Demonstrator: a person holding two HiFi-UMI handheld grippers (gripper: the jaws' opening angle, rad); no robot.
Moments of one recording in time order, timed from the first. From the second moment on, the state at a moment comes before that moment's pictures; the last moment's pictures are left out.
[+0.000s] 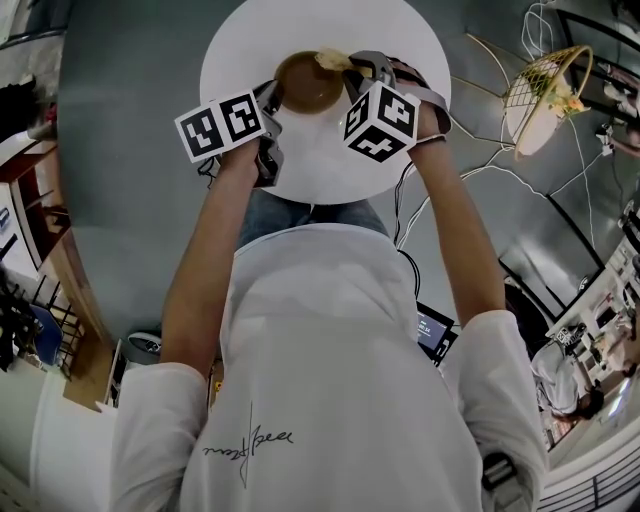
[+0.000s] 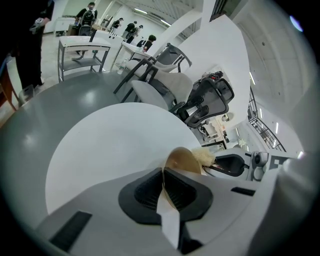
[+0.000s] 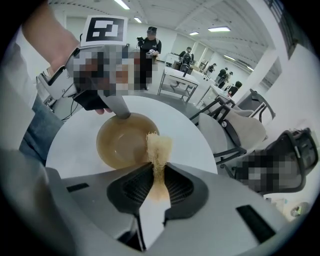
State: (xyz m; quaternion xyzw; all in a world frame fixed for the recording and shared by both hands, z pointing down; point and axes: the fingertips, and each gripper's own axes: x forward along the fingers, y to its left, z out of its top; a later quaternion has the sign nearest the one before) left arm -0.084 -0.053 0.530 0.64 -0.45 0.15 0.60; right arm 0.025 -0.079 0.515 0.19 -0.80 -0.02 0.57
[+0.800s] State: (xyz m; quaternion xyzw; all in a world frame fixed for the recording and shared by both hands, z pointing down) left arm -0.082 -0.054 0.530 0.64 -0.45 0.15 0.60; right arm 0.044 -0.057 0.514 0.25 -0.81 0.08 0.53
